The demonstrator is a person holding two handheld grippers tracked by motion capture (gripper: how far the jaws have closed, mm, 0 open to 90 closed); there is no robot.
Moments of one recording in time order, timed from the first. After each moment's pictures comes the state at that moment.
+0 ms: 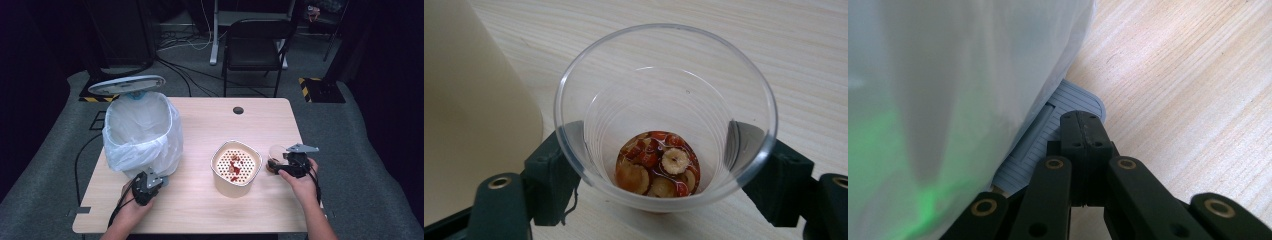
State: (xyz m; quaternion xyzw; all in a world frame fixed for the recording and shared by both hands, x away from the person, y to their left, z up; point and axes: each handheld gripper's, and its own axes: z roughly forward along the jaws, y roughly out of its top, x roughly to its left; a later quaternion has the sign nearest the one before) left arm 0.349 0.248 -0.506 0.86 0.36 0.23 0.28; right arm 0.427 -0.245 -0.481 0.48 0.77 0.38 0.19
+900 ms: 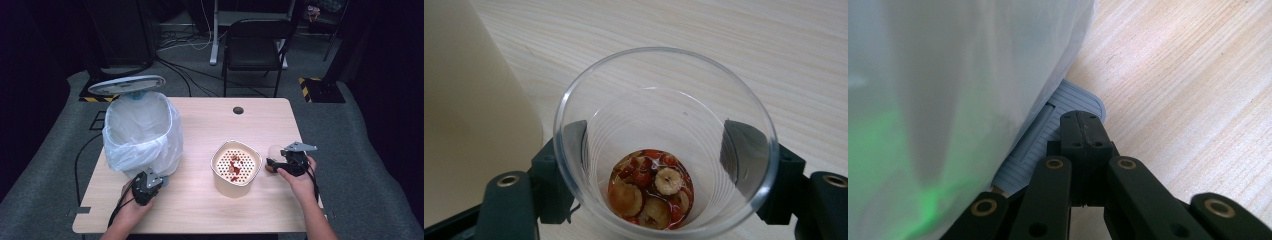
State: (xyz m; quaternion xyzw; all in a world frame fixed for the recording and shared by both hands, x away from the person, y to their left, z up) left arm 0.349 0.248 -0.506 0.86 0.37 0.23 0.28; right arm 0.432 -0.240 -0.479 0.45 0.78 0.39 0.21
